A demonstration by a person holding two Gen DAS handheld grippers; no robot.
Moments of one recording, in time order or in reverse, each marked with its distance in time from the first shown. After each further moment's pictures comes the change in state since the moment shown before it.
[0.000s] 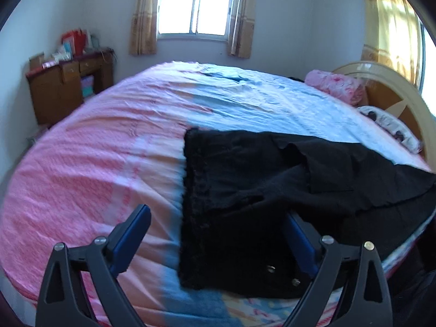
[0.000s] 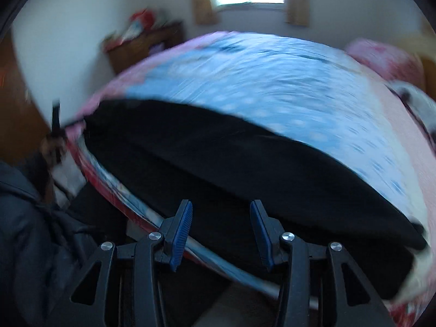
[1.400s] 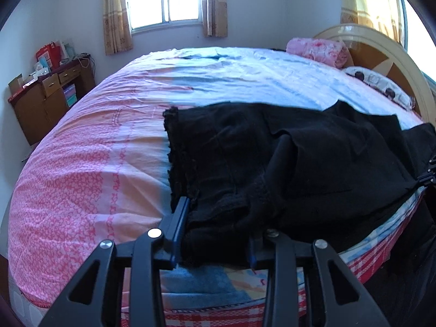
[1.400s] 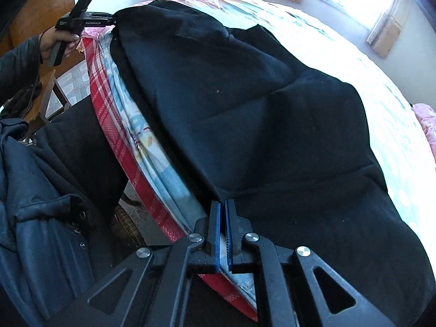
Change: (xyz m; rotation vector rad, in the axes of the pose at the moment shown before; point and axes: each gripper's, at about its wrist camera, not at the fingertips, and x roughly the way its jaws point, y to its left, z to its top) left arm -0.006 -0.010 -0.016 0.150 0.100 -0.033; right arm 0.109 0.106 -0.011 -0.353 0.151 0.056
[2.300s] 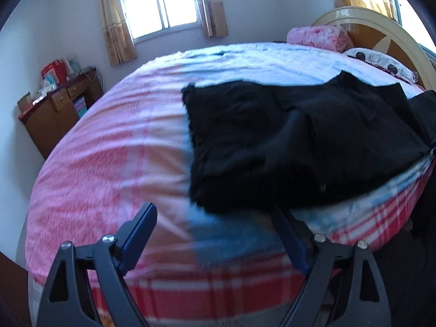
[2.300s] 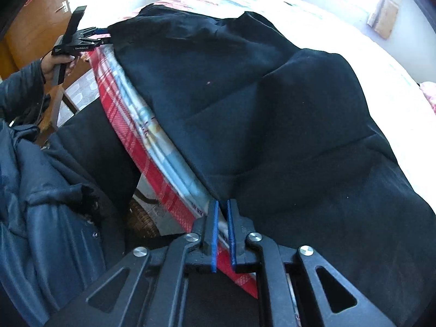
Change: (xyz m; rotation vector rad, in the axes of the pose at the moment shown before) left arm -0.013 0.004 -0.047 0.101 0.014 0.100; right arm -0.018 -0.023 -0.023 0.053 0.027 0.106
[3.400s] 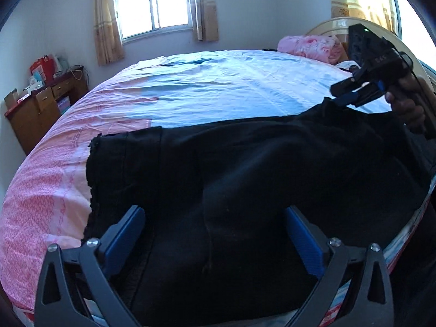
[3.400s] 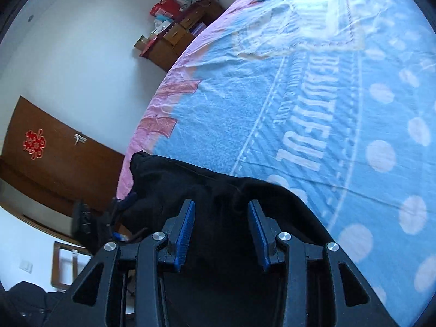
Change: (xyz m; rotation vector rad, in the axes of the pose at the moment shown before) left arm 0.035 -0.086 0.058 -0.043 -0.035 -0.077; right arm 0.094 -0.118 0.237 0.551 -0.152 0.531
